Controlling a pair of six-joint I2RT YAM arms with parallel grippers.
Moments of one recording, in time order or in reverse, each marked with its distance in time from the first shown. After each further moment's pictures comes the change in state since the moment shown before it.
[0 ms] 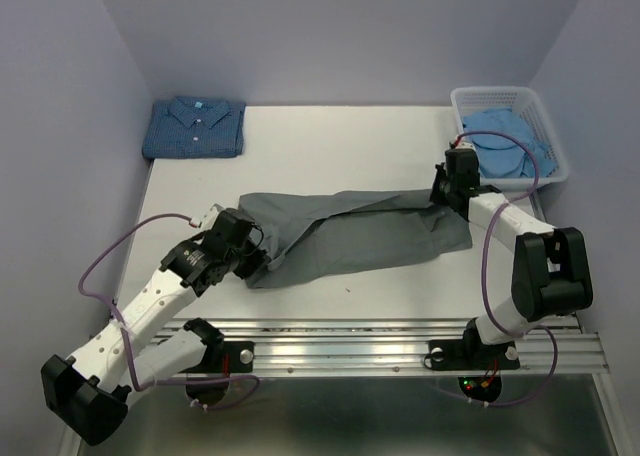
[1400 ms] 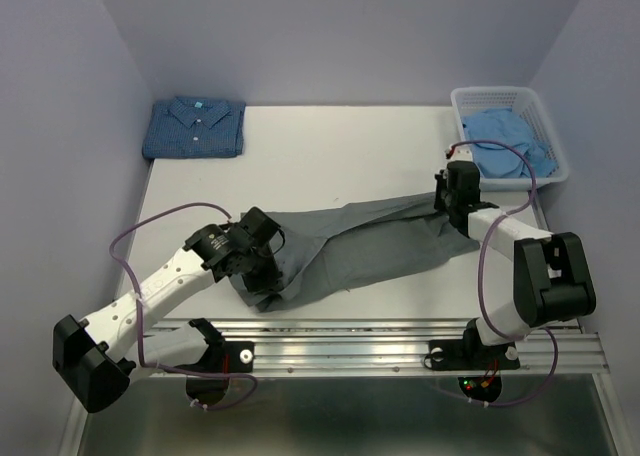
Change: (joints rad) left arm -0.165 0.179 0.121 -0.208 0.219 0.196; right arm 0.000 -0.037 -0.160 0.266 0.038 -0.205
